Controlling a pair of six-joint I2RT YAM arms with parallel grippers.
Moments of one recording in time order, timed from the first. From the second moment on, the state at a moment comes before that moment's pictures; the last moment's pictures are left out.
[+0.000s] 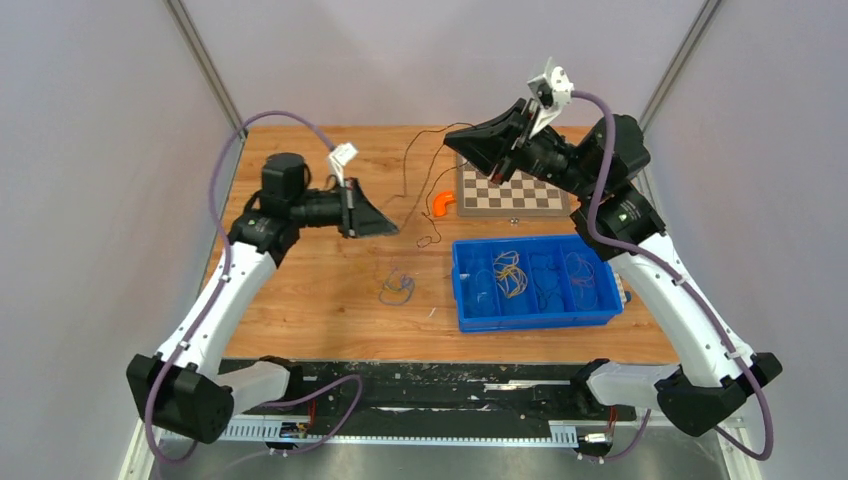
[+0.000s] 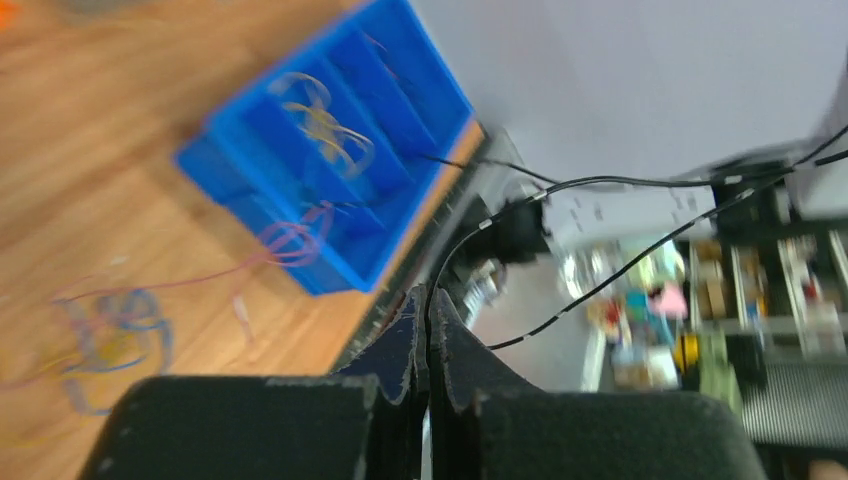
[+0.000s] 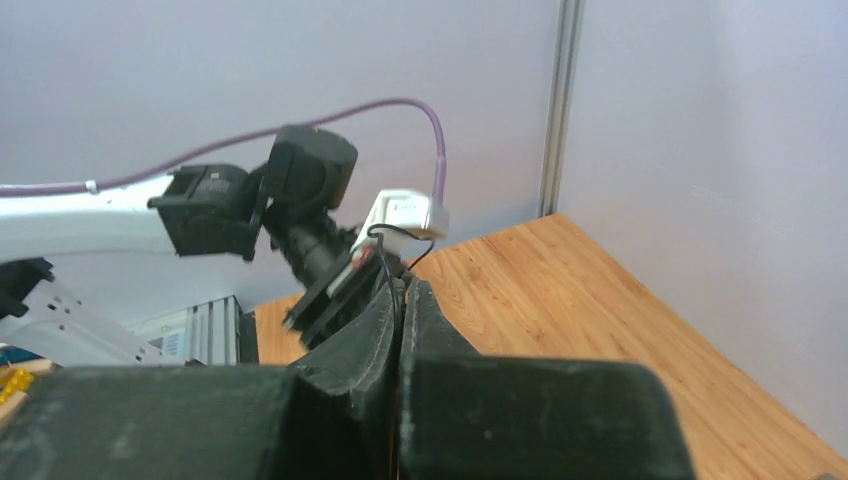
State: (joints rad) left arm -0.17 1.15 1.11 -0.40 0.96 -0.54; right arm 0.59 1.24 1.53 -0.03 -0.58 0.19
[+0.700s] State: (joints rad) left arm -0.42 1.11 1.19 -0.34 1.03 -0.01; right arm 0.44 0.99 1.54 -0.03 -0.60 0.32
